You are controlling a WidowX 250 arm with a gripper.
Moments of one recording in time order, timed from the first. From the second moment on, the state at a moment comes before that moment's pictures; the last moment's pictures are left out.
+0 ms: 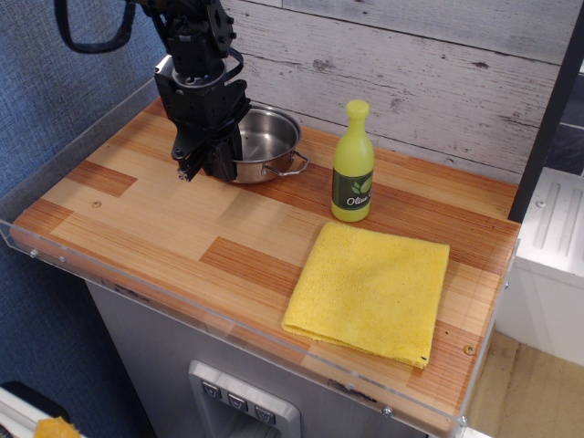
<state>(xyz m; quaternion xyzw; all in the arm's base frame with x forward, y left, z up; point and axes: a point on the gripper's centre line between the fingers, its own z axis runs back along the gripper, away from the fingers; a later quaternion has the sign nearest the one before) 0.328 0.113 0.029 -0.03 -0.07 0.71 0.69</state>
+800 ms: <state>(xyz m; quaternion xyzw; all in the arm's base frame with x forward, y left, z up) 0.334 0.120 0.036 -0.05 -0.05 0.67 0.74</state>
